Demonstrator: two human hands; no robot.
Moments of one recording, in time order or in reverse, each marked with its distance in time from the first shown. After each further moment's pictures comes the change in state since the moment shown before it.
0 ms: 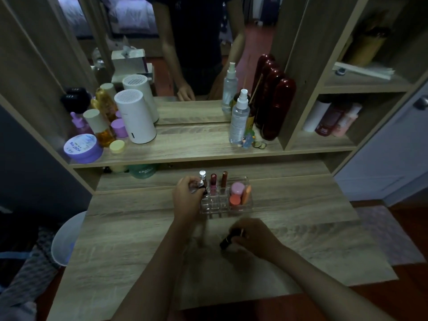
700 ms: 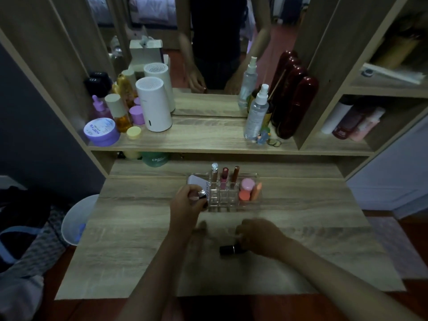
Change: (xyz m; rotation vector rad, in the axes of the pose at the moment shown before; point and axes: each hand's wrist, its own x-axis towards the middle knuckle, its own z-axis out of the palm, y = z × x) left_hand -0.042 -0.015 -0.035 -0.052 0.016 0.020; right_hand 0.001 -0.010 -0.005 -0.481 -0.303 -0.111
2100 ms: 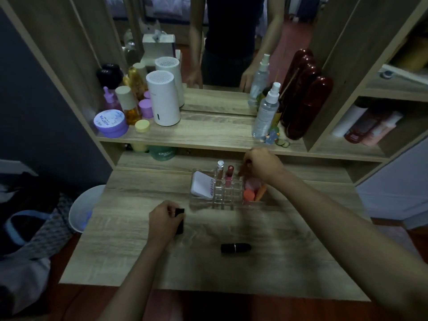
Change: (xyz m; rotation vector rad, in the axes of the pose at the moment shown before) left_hand -0.015 -0.063 -0.033 0.271 -0.014 -0.301; right_hand 0.083 0.040 -0.112 0.017 0.408 0.175
